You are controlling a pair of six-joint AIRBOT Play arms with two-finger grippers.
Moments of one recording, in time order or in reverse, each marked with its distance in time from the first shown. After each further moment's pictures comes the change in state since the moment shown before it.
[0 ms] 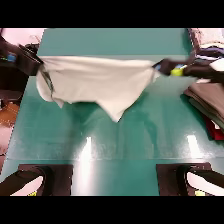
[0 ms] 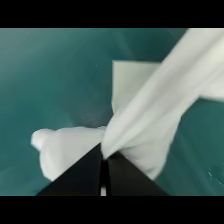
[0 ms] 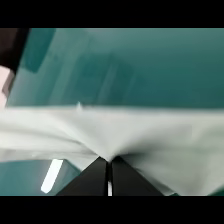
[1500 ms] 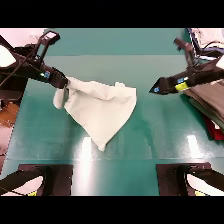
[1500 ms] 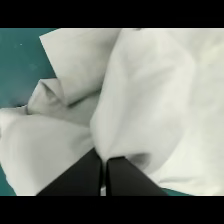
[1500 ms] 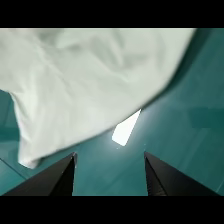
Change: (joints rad) left arm 0.001 -0.126 -0.273 -0.209 0.157 0.052; right arm 0.153 -0.018 0.020 -0.396 0.379 0.244
